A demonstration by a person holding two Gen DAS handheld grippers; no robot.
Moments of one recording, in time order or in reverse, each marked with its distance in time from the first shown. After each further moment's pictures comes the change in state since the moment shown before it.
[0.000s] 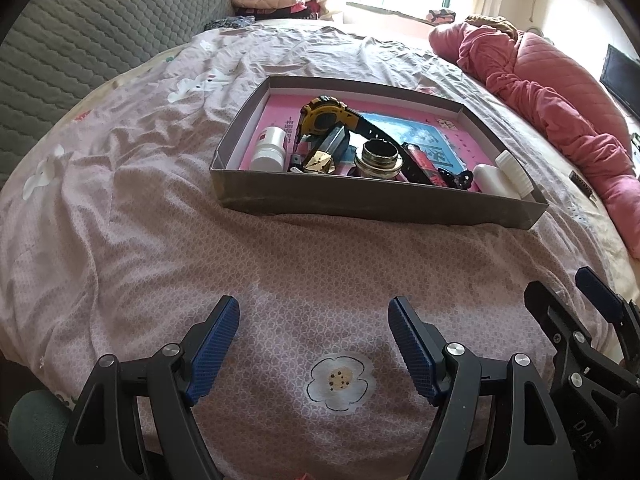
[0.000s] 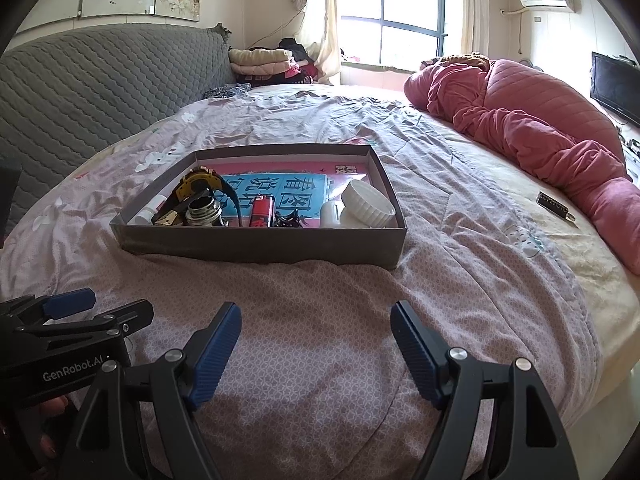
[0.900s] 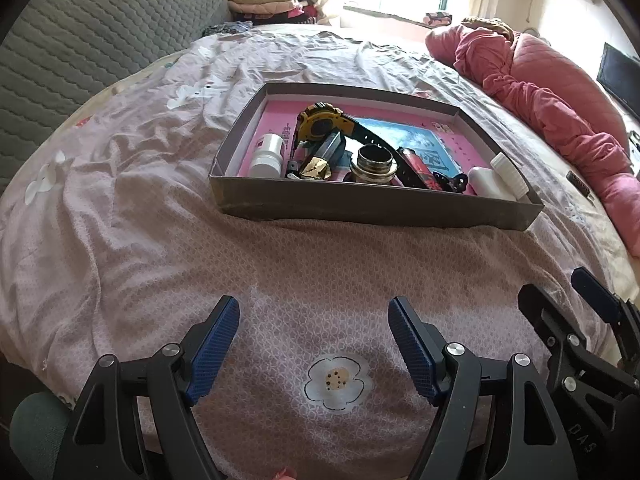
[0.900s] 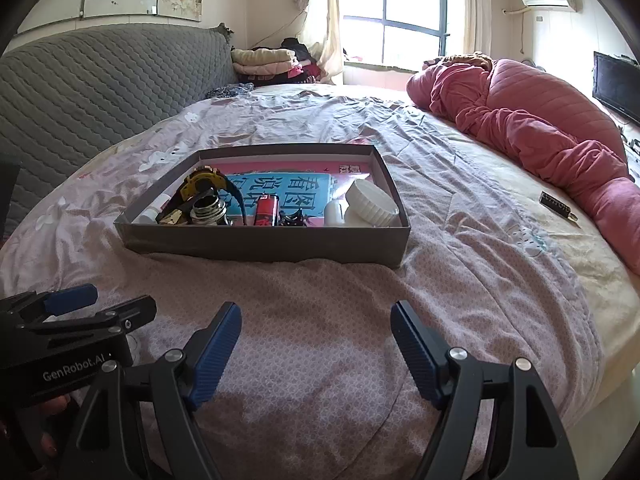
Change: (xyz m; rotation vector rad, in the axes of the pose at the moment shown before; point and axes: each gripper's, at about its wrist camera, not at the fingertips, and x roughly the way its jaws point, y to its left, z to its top) left arm -0.004 -0.003 -0.001 0.009 -0.019 0.001; right arm -0.001 0.001 0.000 -0.001 -0.001 0.010
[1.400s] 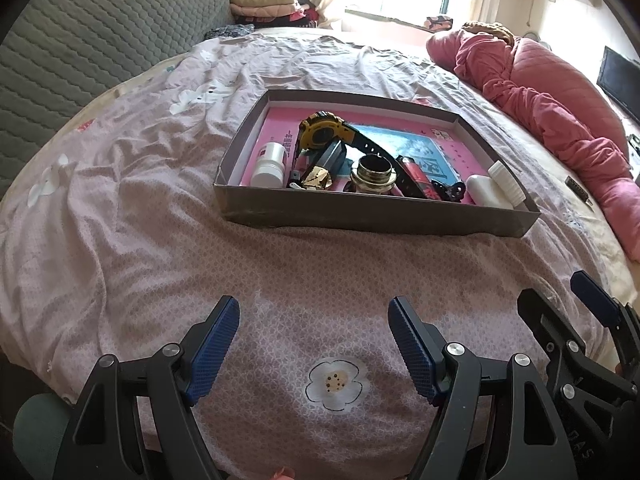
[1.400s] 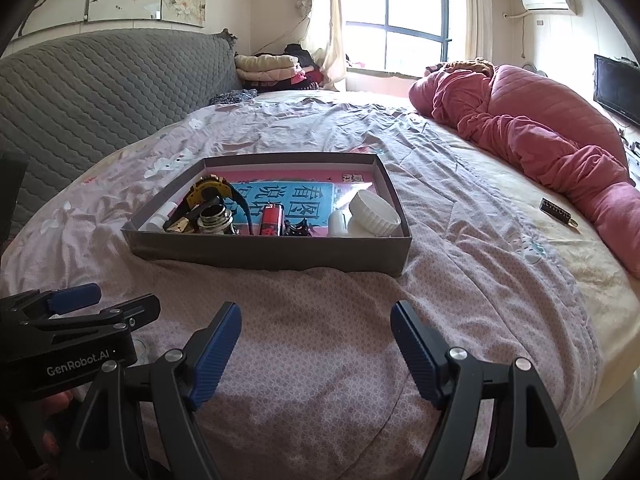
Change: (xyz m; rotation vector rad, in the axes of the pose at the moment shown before) left arm -0.006 0.001 0.004 -0.006 -0.014 -0.003; right arm -0.006 0.001 0.002 -0.003 -0.014 0.009
